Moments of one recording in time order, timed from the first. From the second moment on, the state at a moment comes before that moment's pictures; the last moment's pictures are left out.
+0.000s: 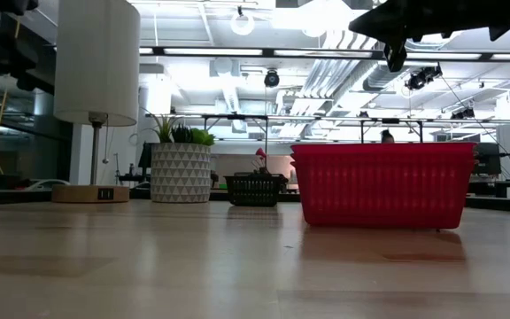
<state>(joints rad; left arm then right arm) -0.56 1.07 0.82 -1.10 -0.04 -0.64 -0.20 0.76 0.51 0.22 -0.09 0.34</state>
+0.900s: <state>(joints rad) -0.56 1.07 0.49 -0.81 0.01 -0.73 -0.20 0.76 0.51 0.21 -0.09 0.34</state>
